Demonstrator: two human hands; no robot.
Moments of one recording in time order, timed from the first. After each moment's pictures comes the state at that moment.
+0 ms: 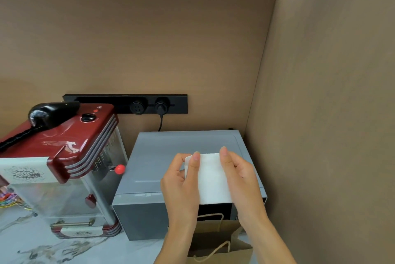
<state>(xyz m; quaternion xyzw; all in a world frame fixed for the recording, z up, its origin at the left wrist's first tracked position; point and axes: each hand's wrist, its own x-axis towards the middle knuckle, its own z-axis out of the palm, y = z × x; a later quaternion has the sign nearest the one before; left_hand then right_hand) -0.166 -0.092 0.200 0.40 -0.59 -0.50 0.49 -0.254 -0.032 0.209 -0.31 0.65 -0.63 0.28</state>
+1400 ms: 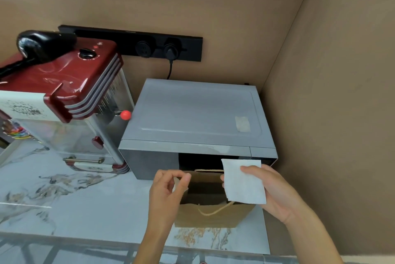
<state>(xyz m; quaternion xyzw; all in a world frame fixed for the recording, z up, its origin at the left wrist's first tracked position) -0.093 -0.083 0.069 0.50 -0.62 -0.51 0.33 -0.294 0.019 0.138 -0.10 0.56 -0.56 0.60</state>
